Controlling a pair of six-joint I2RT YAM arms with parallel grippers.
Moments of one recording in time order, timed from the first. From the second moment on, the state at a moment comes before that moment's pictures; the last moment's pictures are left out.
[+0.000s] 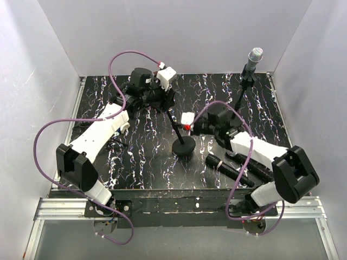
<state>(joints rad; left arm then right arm) -0.52 1.58 1.53 -0.46 0.33 0.20 0.62 1.44 0.90 0.10 -0.60 -0.63</state>
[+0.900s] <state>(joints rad) -0.53 1.67 1.73 -0.47 0.35 0.41 0.58 1.28 0.62 0.65 -0.25 -0.86</state>
